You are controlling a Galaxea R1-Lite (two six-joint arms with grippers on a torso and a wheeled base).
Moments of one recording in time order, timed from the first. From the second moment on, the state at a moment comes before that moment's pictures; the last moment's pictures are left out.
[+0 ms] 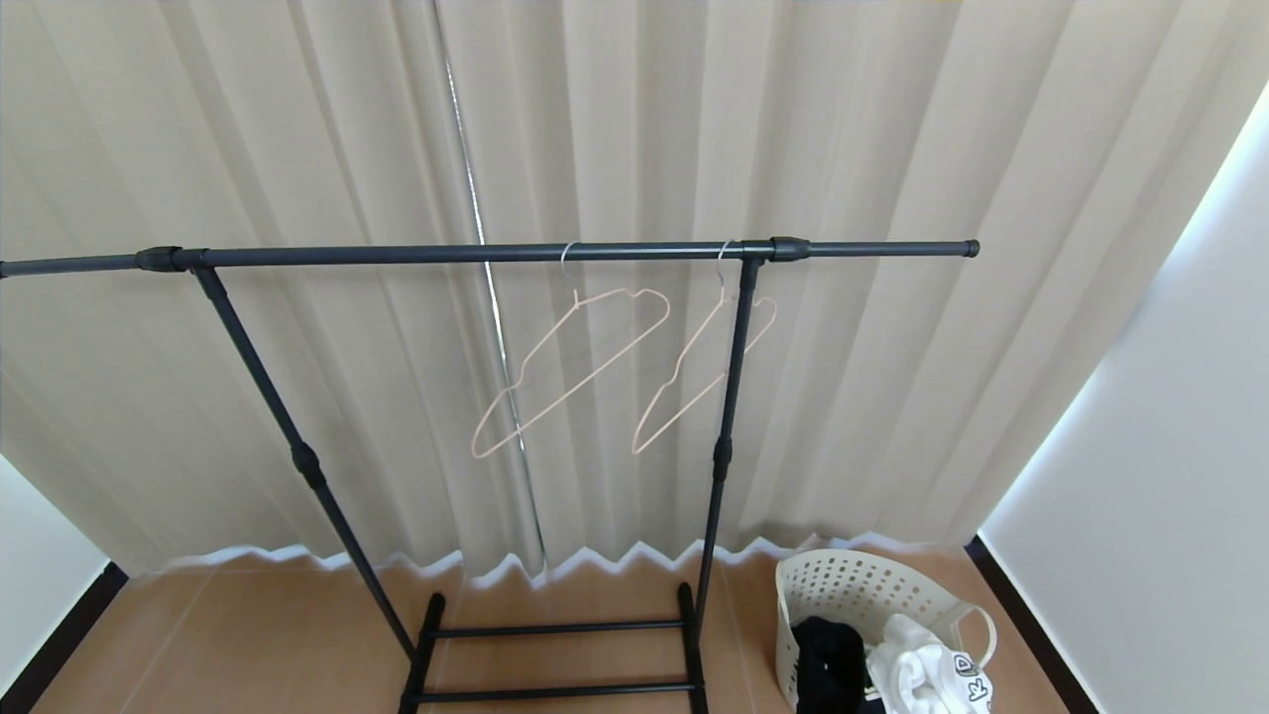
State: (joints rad) left arm 0.00 0.00 0.00 0.01 -0.09 0.04; right arm 0.01 0.00 0.00 -0.02 0.03 -0.02
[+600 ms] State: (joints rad) left arm 0.00 0.00 0.00 0.01 -0.09 0.04; right arm 0.01 0.00 0.00 -0.02 0.03 -0.02
